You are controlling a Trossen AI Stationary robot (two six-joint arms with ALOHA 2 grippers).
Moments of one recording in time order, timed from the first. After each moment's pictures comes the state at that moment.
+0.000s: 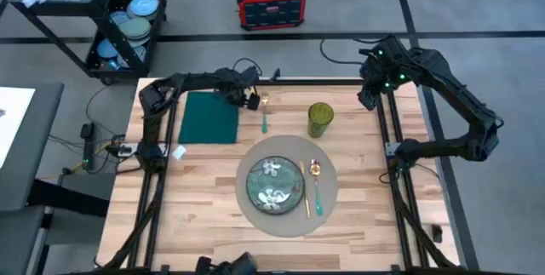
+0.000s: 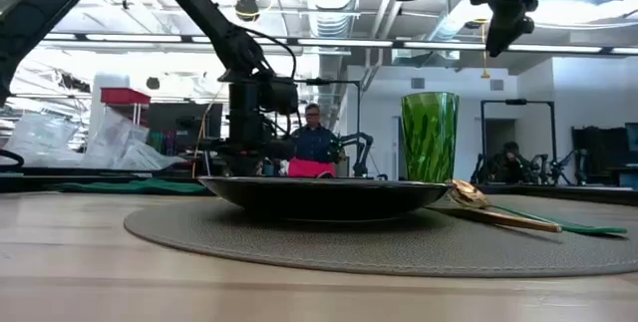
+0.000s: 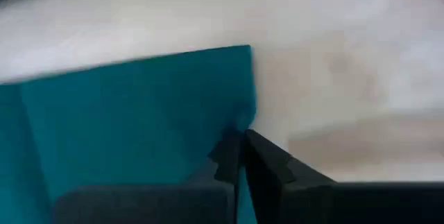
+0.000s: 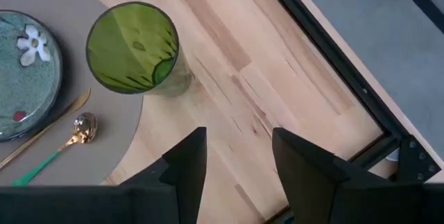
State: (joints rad) left arm 0.65 2.00 1.37 -0.81 -0.18 -0.66; right arm -0.82 1.18 1.40 -1.31 -0.11 -0.18
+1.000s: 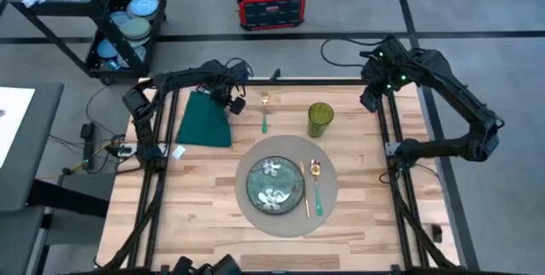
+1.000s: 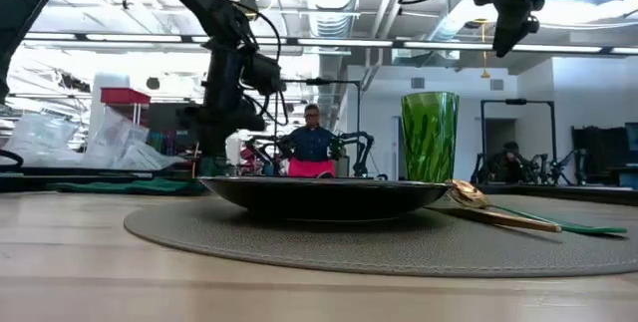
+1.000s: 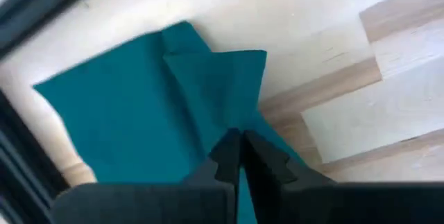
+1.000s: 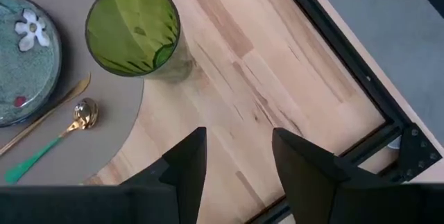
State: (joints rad) left arm 0.71 1.84 1.38 -1.11 -0.24 -0.38; right arm -0.82 1.18 1.40 -1.35 -0.10 -0.19
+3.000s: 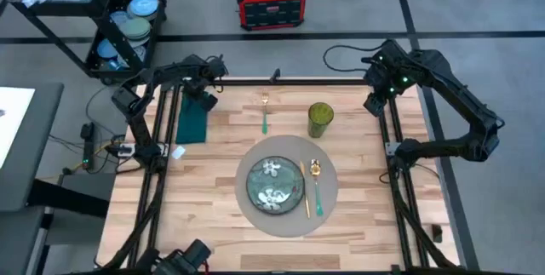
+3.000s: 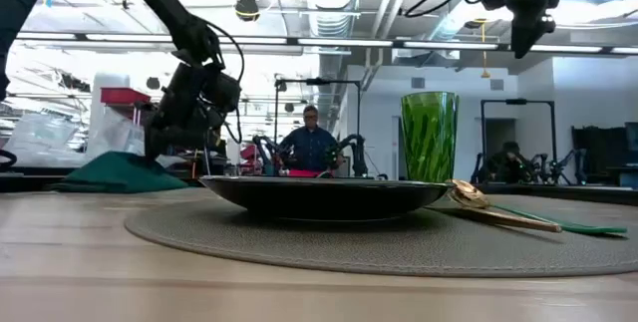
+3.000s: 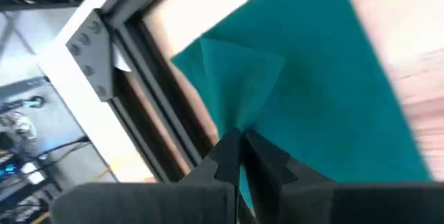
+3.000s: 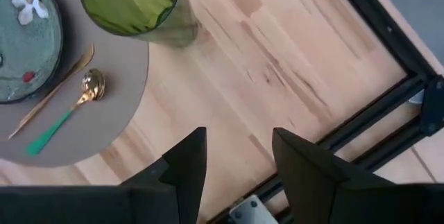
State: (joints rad) left arm 0.93 1.81 1.23 -1.16 -0.46 -0.21; right arm -0.82 1.18 1.40 -1.48 -0.13 -0.14
